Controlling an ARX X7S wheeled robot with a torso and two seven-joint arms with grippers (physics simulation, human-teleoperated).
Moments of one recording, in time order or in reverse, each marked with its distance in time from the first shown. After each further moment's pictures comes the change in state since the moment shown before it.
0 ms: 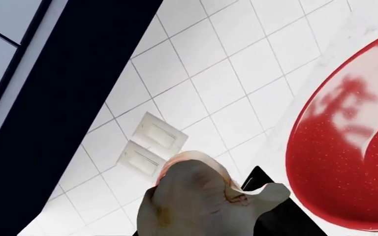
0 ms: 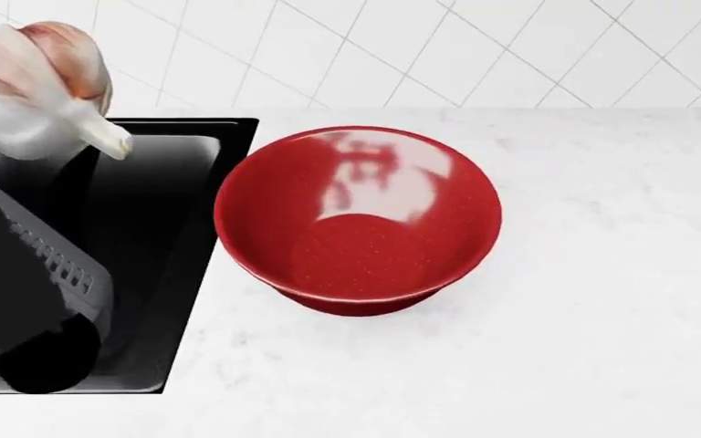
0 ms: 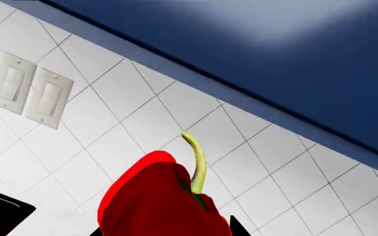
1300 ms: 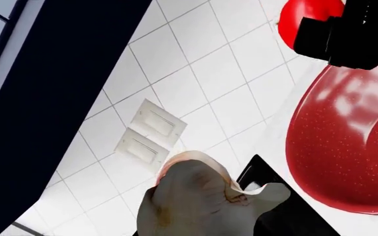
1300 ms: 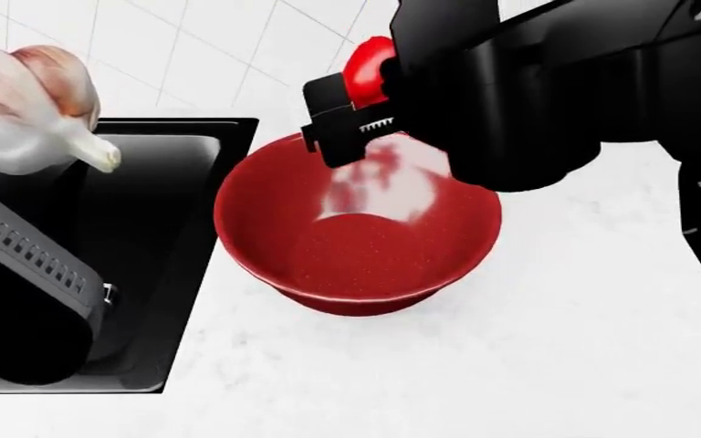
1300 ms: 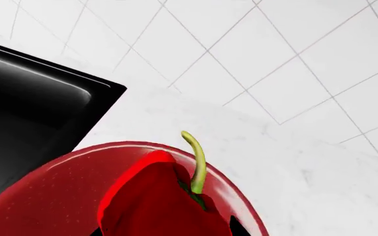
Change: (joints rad) left arm 0.061 -0.049 -0.025 0.025 0.044 -0.011 0.030; right arm -0.497 -0.156 -0.058 0.160 -0.114 -0.167 -0.167
